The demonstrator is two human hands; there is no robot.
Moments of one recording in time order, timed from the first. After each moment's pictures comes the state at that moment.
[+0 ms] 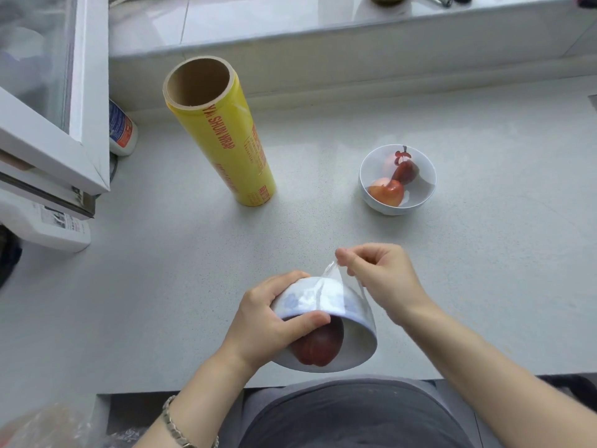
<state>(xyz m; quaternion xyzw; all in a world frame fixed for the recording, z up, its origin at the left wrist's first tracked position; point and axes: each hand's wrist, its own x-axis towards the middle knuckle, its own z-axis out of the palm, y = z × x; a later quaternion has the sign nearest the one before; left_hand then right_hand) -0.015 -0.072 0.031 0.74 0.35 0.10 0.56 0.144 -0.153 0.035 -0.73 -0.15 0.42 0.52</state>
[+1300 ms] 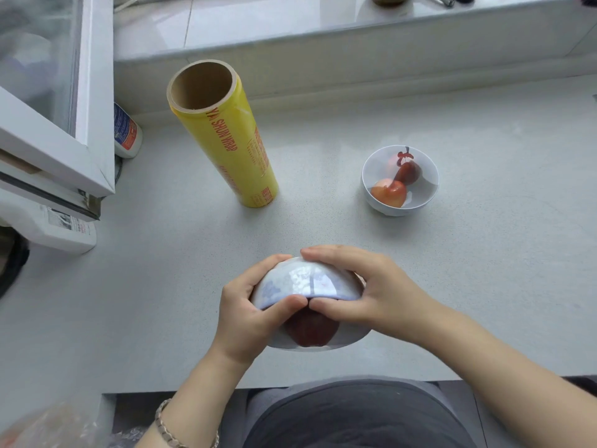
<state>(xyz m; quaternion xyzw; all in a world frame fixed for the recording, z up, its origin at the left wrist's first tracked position) -0.016 -0.065 0.046 0.68 0.36 0.24 0.60 0.137 -0.162 0.065 -0.66 -0.49 0.39 0.42</state>
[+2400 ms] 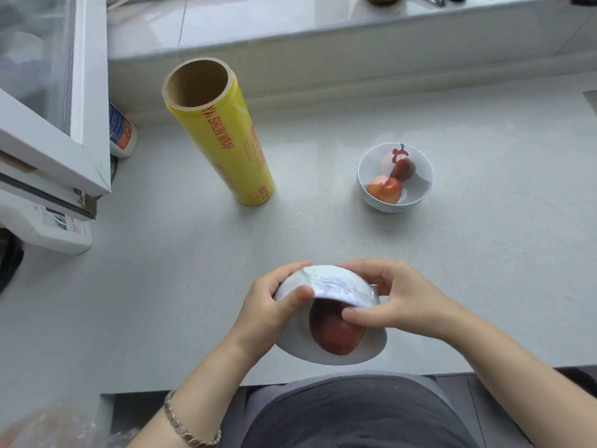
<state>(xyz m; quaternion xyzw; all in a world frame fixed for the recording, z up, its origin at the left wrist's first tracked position) -0.010 -0.067 0.031 0.65 0.36 0.07 0.67 0.152 -0.189 0.055 -0.66 -0.35 0.52 0.41</state>
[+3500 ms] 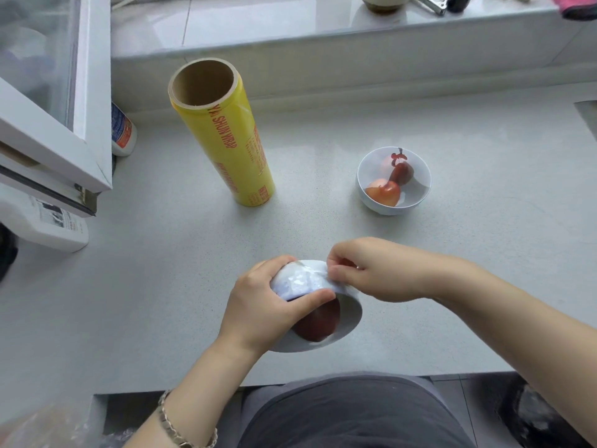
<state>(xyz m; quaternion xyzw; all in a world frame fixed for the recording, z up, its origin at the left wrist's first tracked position) -0.007 -0.071 0.050 0.77 0.43 0.11 0.45 0.157 -0.140 0.097 -0.70 -0.53 0.46 0.09</state>
